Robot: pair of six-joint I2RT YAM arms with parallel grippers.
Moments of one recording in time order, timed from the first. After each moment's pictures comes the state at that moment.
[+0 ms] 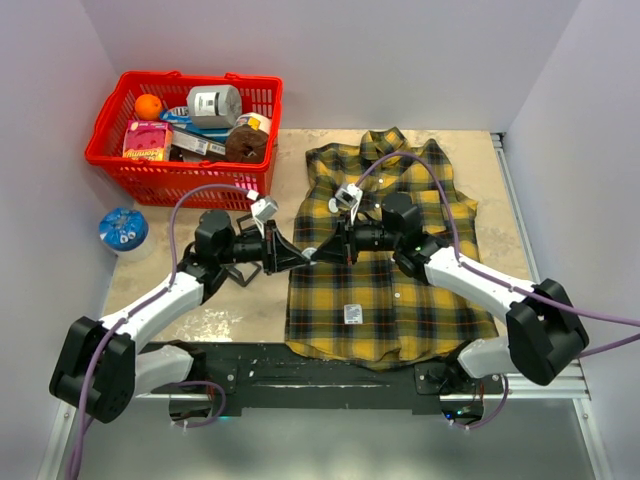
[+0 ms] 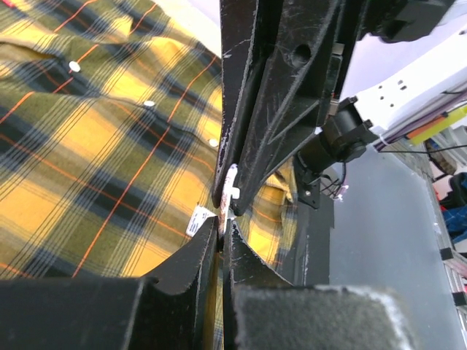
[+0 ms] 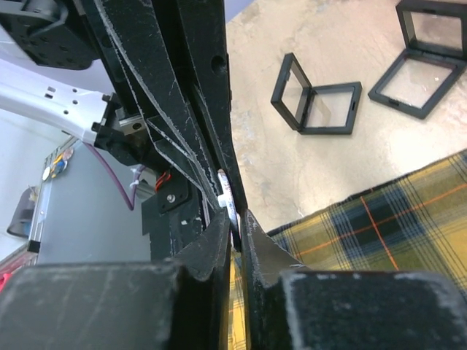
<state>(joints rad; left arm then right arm) -0.41 1.16 0.56 0.43 0.96 -0.43 0.63 1.37 0.82 0.29 -0.80 0.42</state>
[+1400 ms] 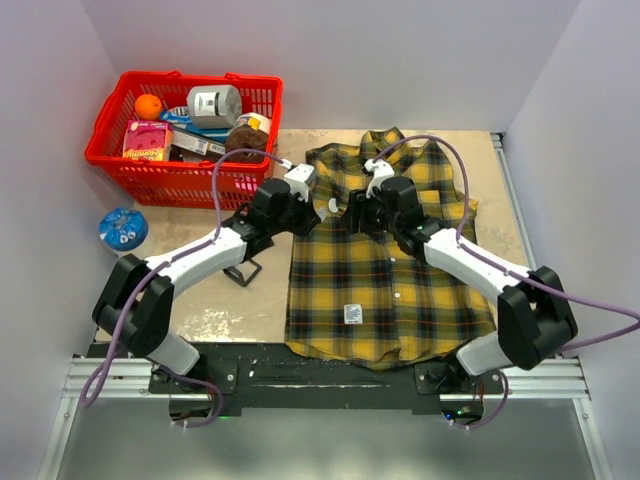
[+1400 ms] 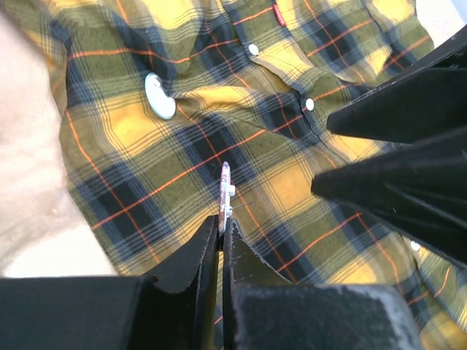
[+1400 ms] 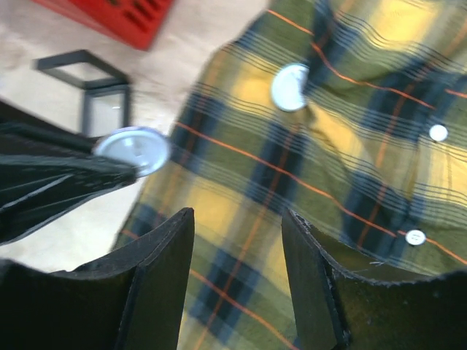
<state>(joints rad) -0.60 1.53 1.01 0.04 0.13 -0.26 0.54 1.45 0.97 -0.02 -0.10 0.29</state>
